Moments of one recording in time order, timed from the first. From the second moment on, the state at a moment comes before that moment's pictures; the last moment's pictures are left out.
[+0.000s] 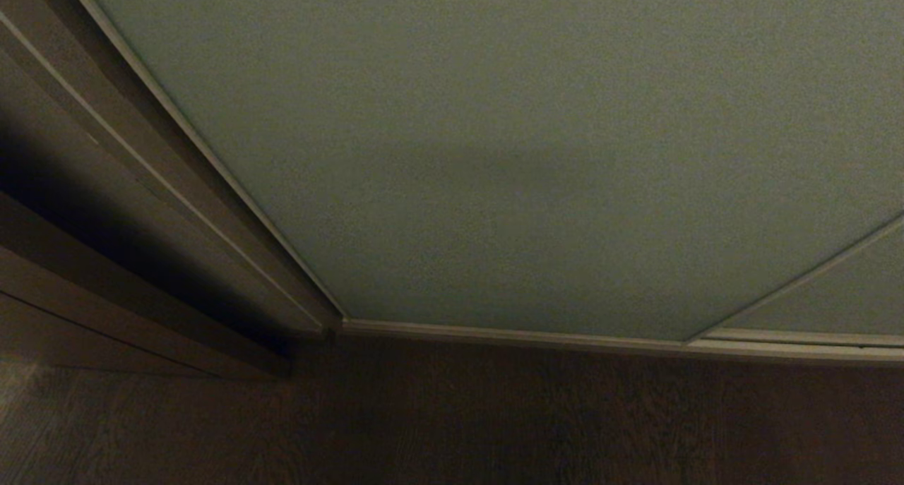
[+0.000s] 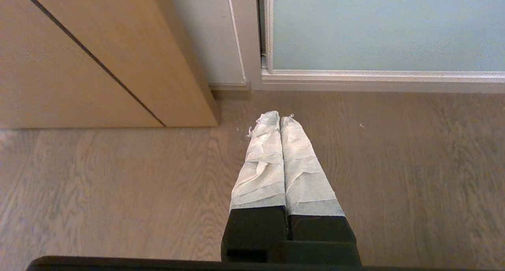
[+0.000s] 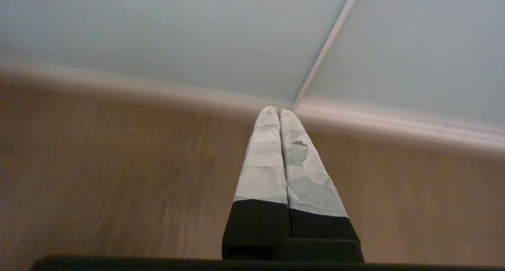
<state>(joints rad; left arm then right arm) 0.00 0.00 0.00 0.00 -0.05 0.08 0.00 0.03 -0.02 -0.09 -0.03 -0.07</state>
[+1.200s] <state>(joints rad) 0.00 0.00 0.00 0.00 -0.05 0.08 0.00 0.00 0.00 0.02 0.00 -0.03</state>
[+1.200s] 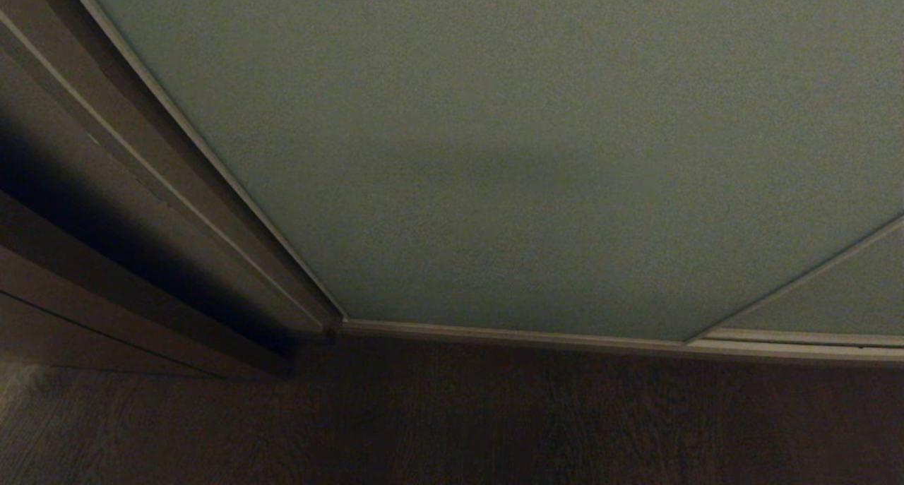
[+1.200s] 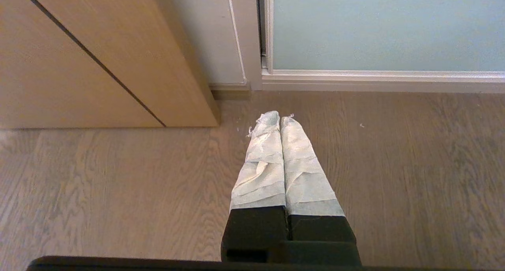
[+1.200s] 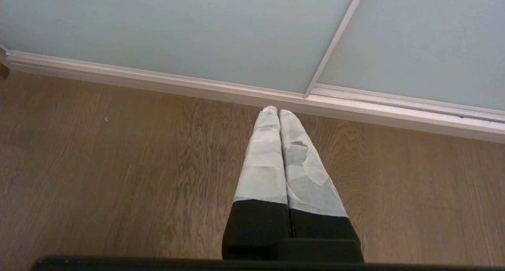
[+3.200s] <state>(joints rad) 0.01 0.54 -0.58 -0.53 0.18 0.10 0.00 0.00 0.00 0.02 0.00 -0.03</state>
